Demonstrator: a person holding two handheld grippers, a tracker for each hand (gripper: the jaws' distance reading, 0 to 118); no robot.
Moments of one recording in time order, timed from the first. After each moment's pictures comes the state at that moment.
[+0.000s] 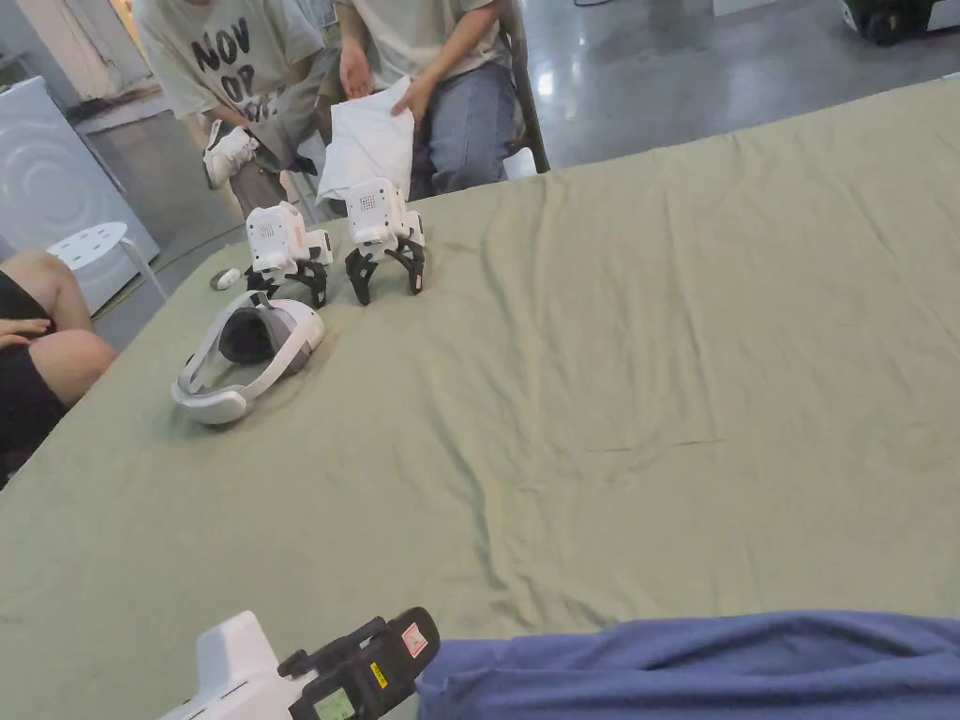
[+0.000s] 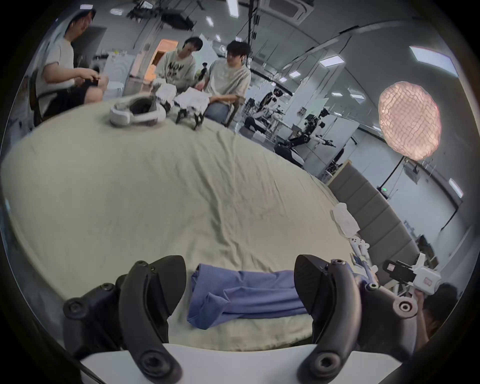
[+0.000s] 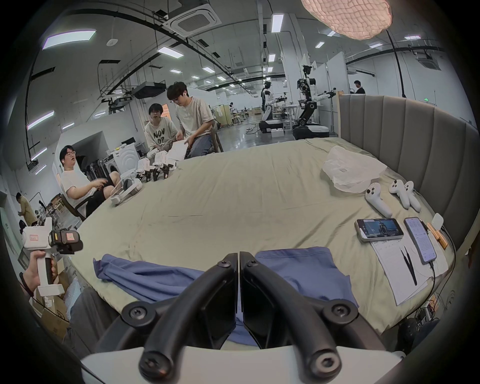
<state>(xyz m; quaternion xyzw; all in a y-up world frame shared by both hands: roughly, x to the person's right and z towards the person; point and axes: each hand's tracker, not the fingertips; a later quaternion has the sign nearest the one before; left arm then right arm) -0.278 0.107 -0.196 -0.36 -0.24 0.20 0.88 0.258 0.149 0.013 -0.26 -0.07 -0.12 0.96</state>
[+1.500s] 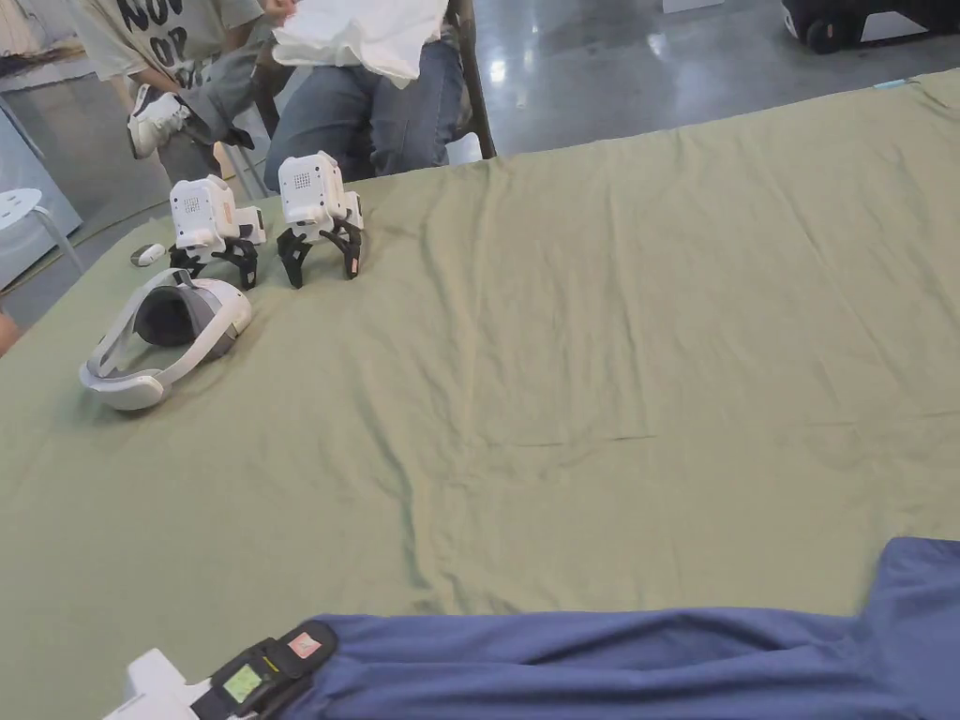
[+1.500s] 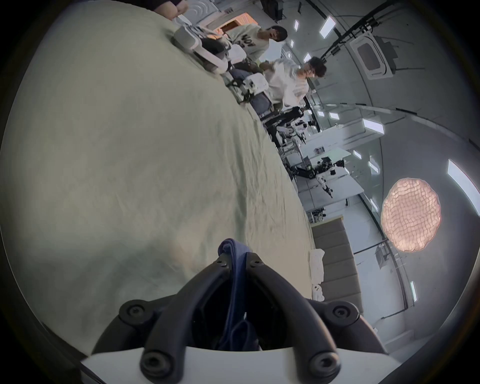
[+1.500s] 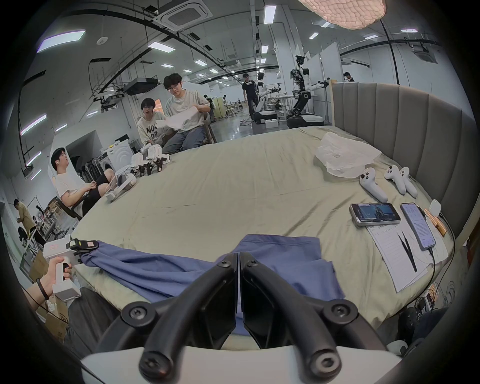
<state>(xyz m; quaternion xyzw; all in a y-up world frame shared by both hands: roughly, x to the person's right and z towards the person) -0.319 0.026 -0.233 -0.37 -0.18 0.44 0.80 0.264 0.140 0.018 -0.29 -0.08 -0.13 0.95</state>
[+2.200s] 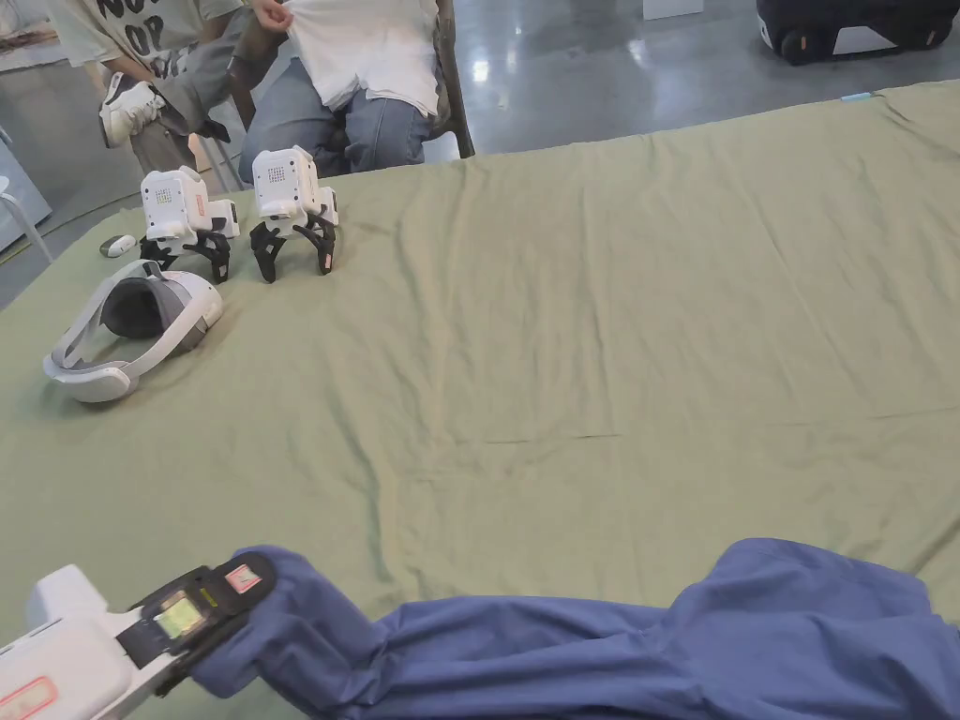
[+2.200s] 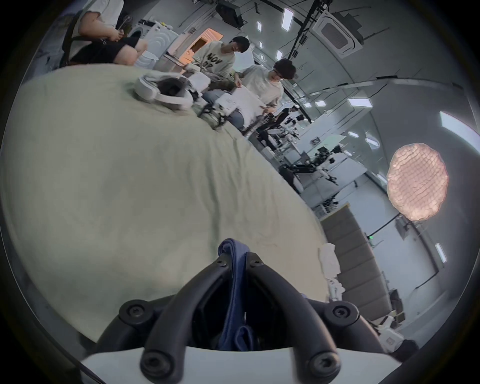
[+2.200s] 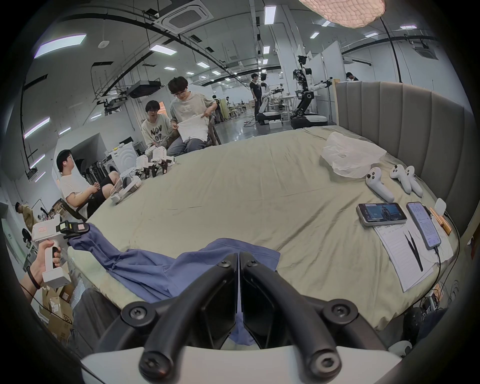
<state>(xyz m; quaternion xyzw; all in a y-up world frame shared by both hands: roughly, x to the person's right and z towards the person) -0.276 0.109 -0.229 -0.34 -0.21 0.34 0.85 0.259 0.141 0.017 -0.28 -0.07 -0.14 0.95</state>
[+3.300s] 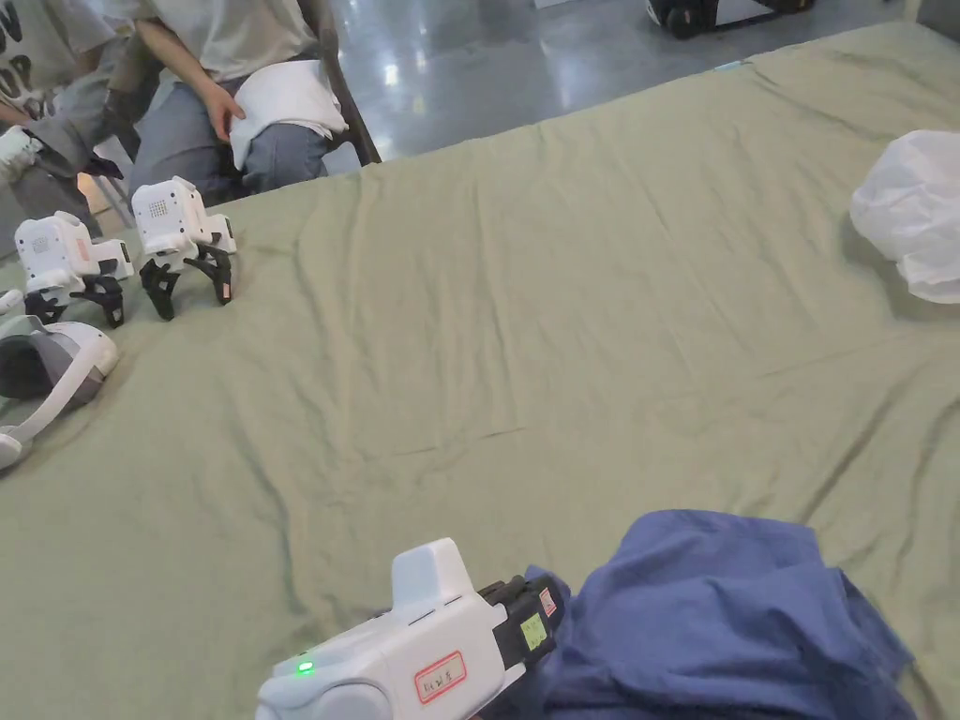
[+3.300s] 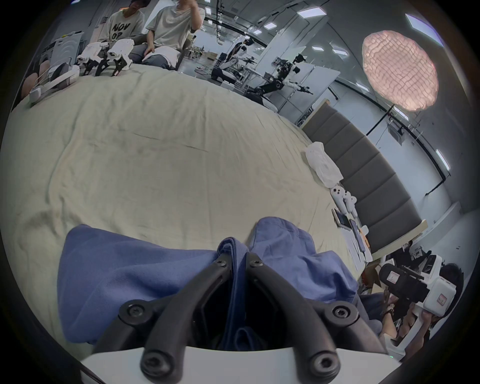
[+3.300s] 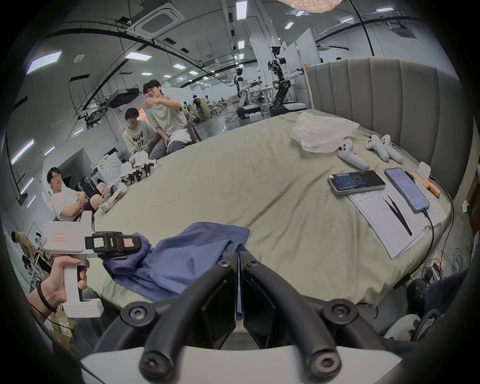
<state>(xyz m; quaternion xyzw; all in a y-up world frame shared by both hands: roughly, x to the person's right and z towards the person) -0.013 0.060 -0.191 -0.45 -0.33 0.12 0.82 0.290 0.116 0.061 -0.29 -0.11 -0.19 0.93</state>
